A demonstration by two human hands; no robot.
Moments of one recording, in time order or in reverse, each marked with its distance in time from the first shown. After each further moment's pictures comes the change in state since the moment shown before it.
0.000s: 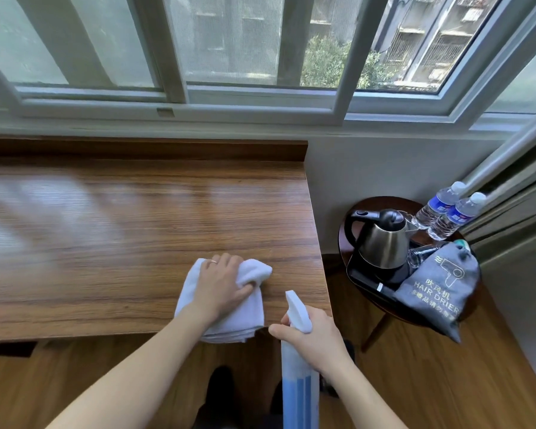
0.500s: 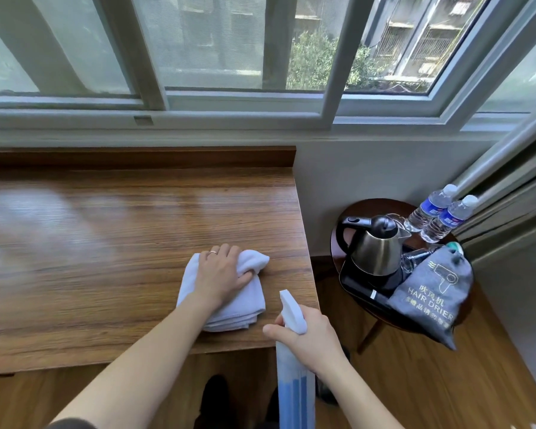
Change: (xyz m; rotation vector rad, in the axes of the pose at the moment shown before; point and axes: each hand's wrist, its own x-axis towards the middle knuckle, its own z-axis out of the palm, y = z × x) left_hand 0.065 0.012 0.012 0.075 -0.002 -0.013; right_hand 0.034 -0.004 -0.020 -0.006 0.008 -0.015
